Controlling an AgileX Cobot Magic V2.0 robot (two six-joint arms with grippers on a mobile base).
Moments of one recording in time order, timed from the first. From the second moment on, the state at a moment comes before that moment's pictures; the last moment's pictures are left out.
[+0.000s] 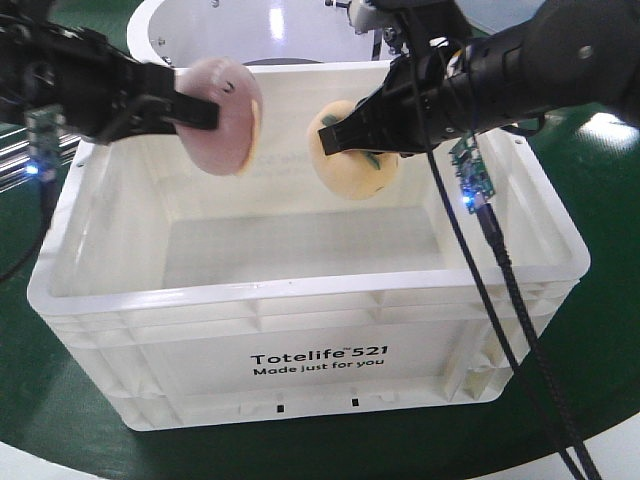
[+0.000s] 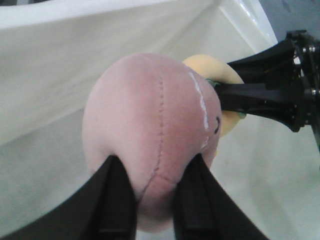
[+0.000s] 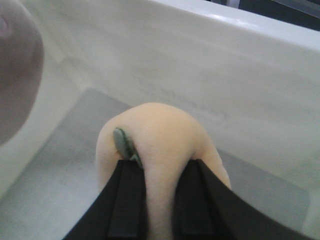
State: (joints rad) left arm -0.23 1.43 -1.25 -0.90 0.92 0.56; right arm 0.51 1.56 -1.33 0.27 0.65 -0.18
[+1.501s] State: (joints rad) left arm -0.21 1.22 -0.97 -0.42 0.77 0.02; right arm 0.21 1.39 -1.10 0.26 0.79 -0.03
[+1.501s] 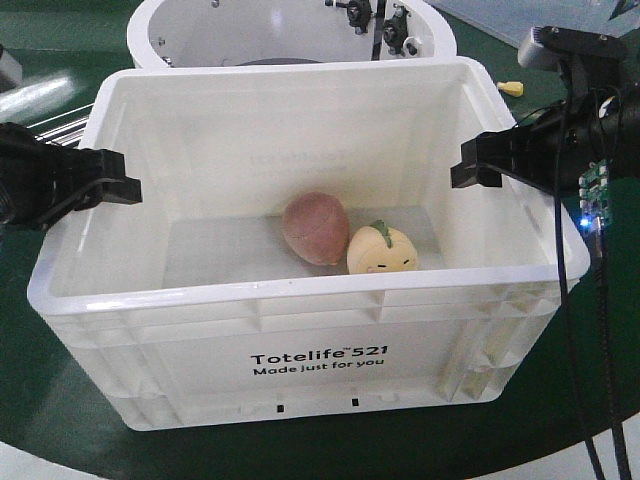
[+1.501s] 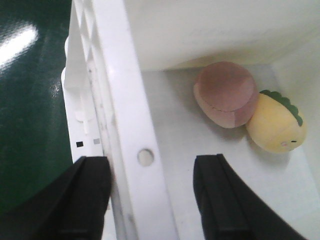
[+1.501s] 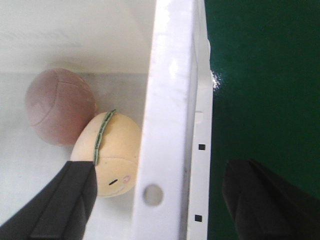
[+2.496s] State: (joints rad) left arm -0.20 1.25 -0.98 -0.40 0.76 0.02; right arm 0.20 1.40 -1.11 0.30 0.79 -0.07
